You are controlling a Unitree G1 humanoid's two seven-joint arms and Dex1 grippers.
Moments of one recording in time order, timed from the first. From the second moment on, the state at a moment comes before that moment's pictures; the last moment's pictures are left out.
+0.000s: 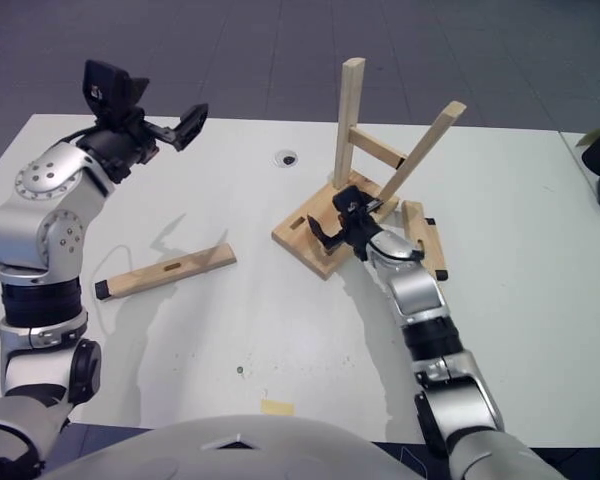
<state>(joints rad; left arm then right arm) -0.53 0.43 0.09 -0.22 -0.34 0.69 -0.33 -0.39 -0.31 0.21 0.23 0.04 0.36 0.31</state>
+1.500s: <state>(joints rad) -0.42 0.41 0.23 -0.25 -0.24 0.60 -0.18 -0.04 -0.34 -0.40 -0.20 0.56 0.55 0.27</state>
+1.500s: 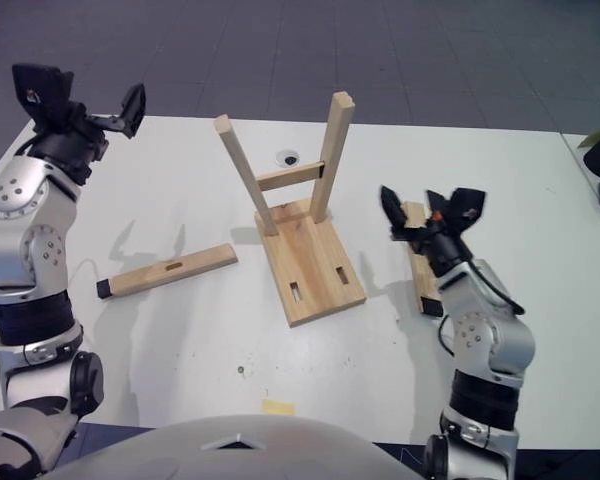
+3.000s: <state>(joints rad) -0.23 0.37 0.17 -0.36 -0.20 0.60 -0.16 -0.05 -0.48 -0.30 0.17 0.18 0.33 0.32</state>
